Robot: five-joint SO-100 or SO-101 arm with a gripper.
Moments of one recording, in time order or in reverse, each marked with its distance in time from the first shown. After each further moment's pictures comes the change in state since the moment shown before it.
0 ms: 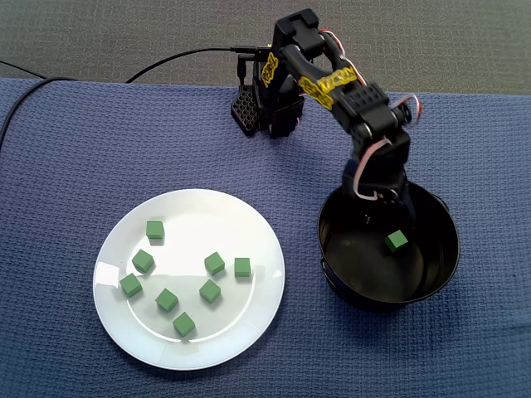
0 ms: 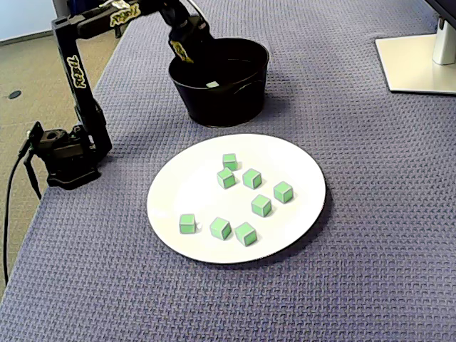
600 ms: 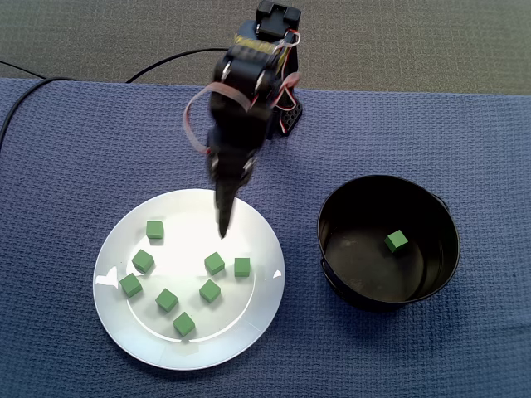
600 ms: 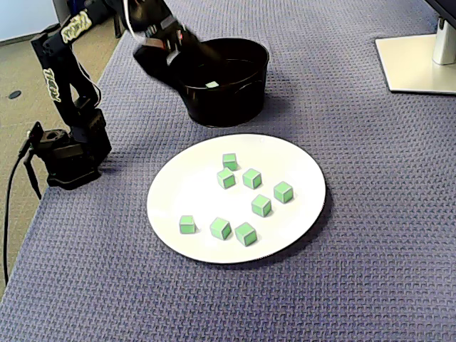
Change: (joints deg) arm 46.3 6.5 -4.8 9.2 20.0
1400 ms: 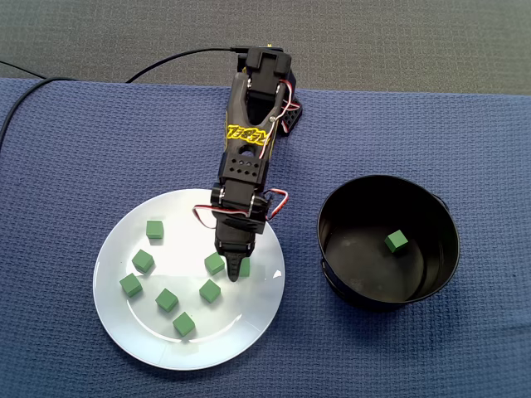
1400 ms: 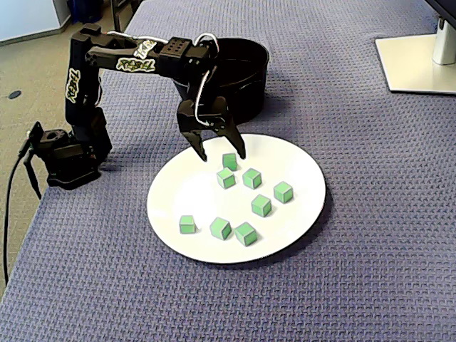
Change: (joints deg) arm -6.2 -30.4 2.5 -4.7 8.9
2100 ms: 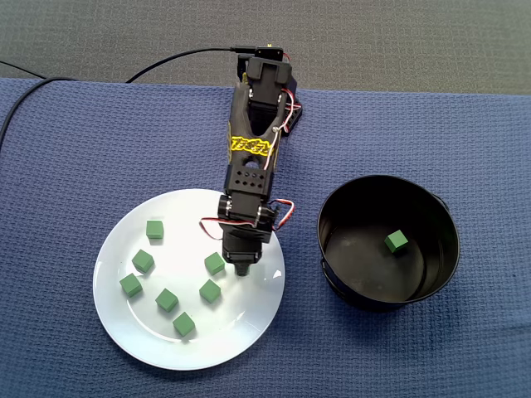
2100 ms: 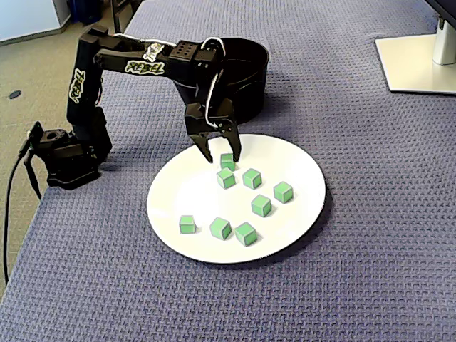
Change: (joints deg) arm -2.6 -4.0 -2.5 -1.1 -1.4
